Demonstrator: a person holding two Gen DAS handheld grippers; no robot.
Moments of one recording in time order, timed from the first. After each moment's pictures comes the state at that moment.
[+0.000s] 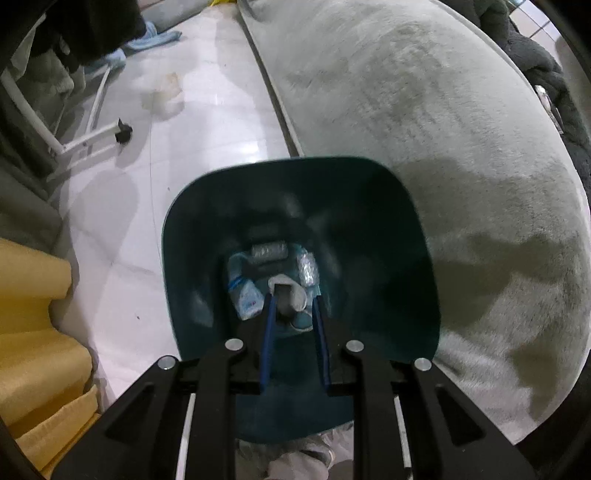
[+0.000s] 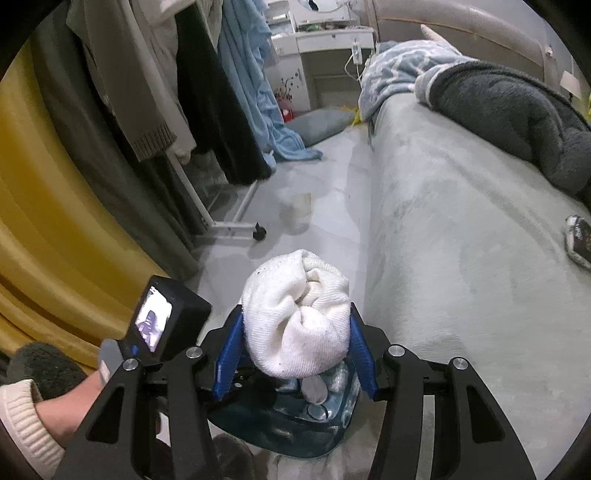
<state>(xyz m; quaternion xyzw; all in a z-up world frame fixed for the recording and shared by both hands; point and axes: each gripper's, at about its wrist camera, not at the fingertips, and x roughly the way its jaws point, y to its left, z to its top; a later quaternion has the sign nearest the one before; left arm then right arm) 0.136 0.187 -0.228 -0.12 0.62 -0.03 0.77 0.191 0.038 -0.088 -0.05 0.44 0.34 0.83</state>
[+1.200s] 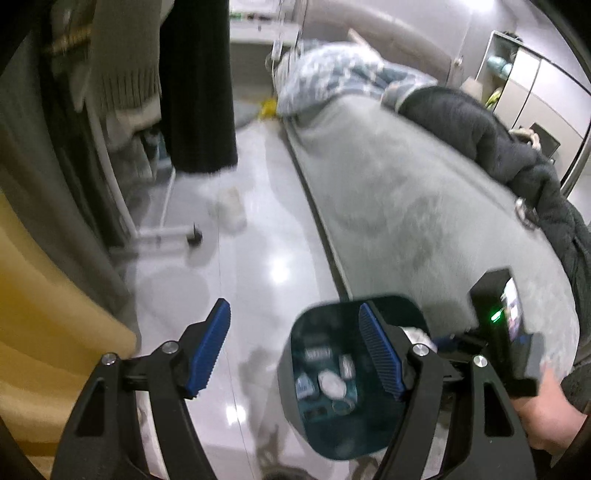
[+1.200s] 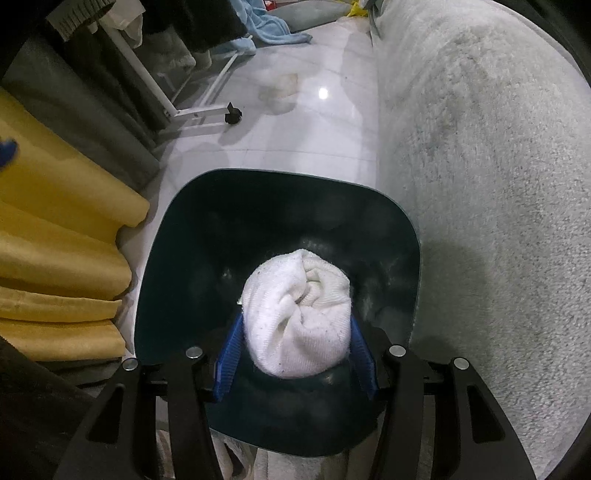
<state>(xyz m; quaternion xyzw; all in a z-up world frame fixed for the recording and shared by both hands) 0.091 0.262 -0.100 -0.11 0.41 0.05 0.90 0.195 0.095 -0.231 -0.13 0.60 0.28 0.74</state>
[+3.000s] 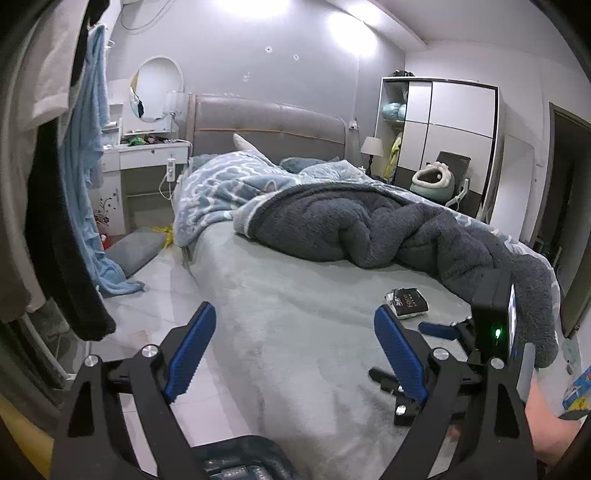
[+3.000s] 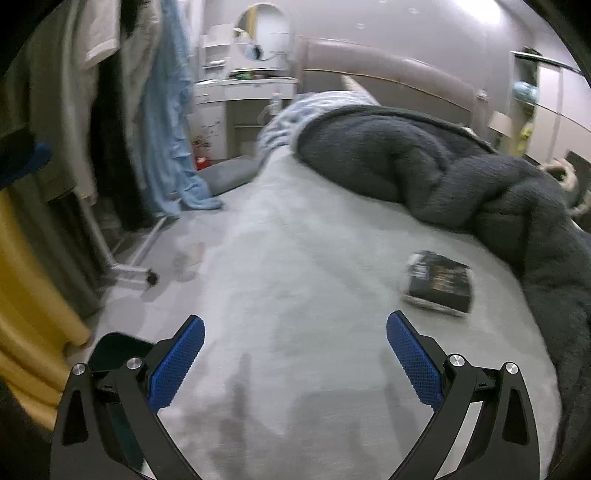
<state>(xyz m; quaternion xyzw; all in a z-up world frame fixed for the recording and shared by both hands) 0.167 0.079 0.009 -0.04 0.22 -0.08 0.97 0.261 -0.098 -0.085 -0.08 0.33 0.20 0.92</state>
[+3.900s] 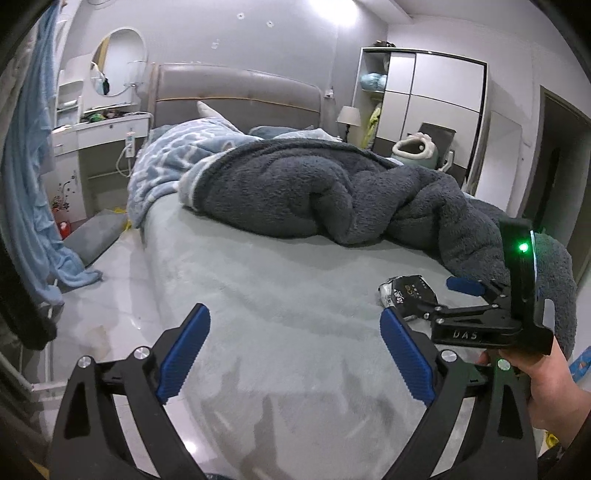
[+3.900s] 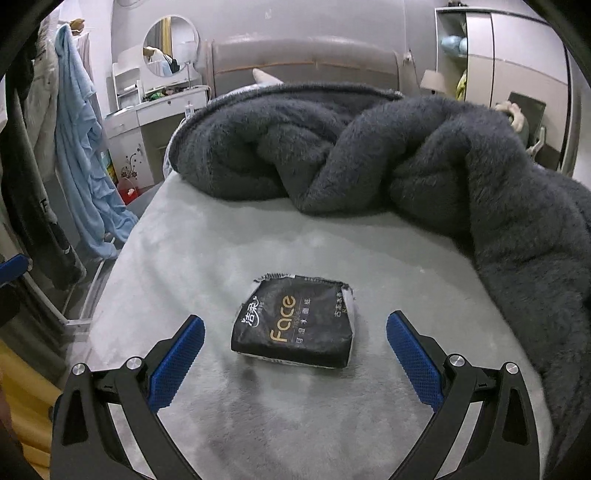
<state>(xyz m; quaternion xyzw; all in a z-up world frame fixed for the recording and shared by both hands) 0.273 0.035 -0.048 -0.03 0.27 -0.14 0.95 0.357 -0.193 -0.103 0.00 0.35 0.10 0.93</state>
